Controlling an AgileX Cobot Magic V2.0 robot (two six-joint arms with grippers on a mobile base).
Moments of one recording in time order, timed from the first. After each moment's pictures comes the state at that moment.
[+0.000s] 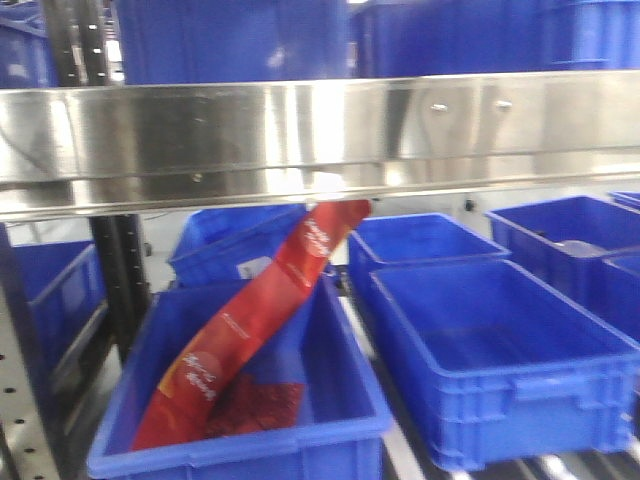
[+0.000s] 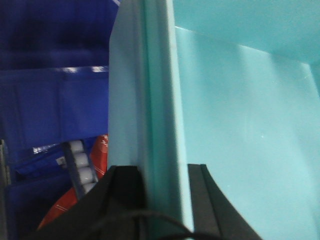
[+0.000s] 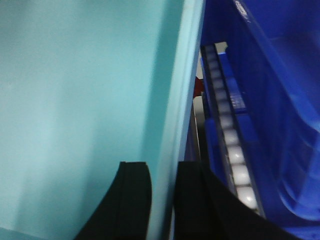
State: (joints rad) left arm -0.34 1.71 -2.15 -0.24 0.91 -0.07; right arm 0.35 1.59 -1.91 0.06 0.91 0.22
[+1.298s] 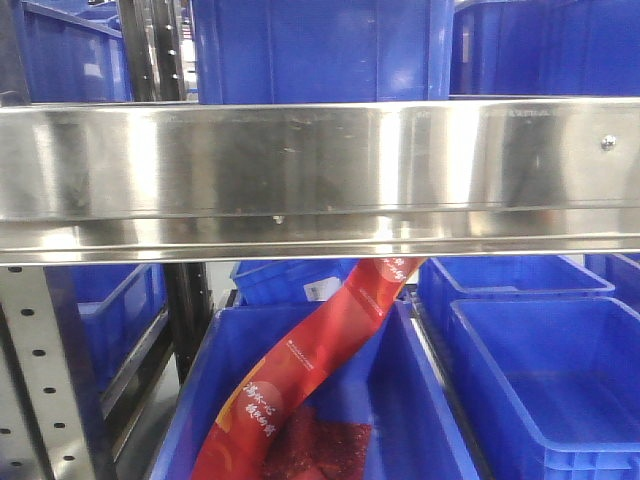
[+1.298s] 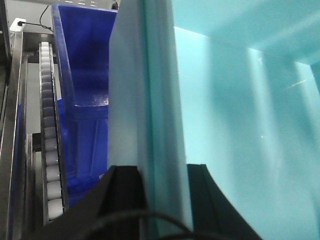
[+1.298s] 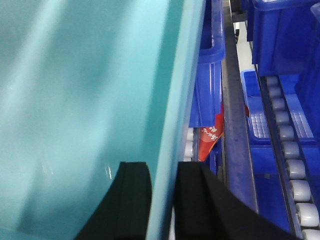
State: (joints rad) left arm -0.34 1.71 -2.15 -0.24 0.91 -0.07; right arm 0.35 1.59 -1.91 0.06 0.91 0.22
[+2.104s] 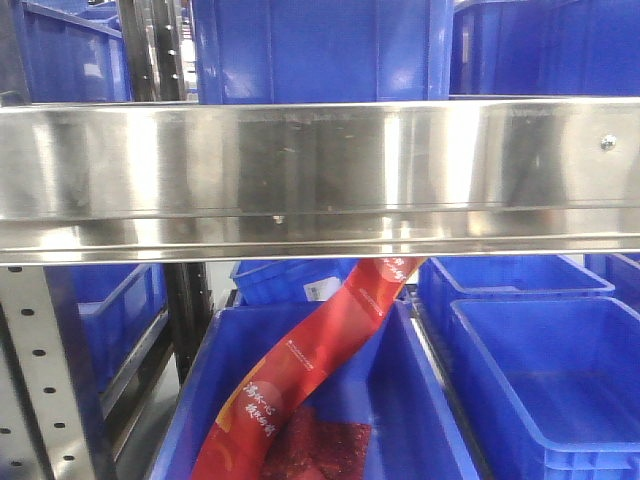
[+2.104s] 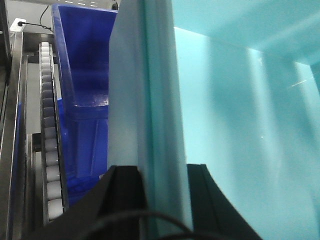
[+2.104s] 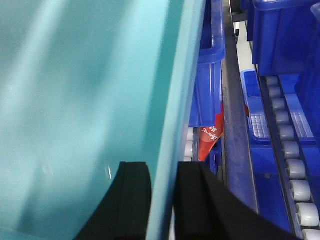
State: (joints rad) left arm -0.34 1.71 -2.15 -0.24 0.91 -0.07; right arm 0.35 1.59 -1.91 0.06 0.91 0.22
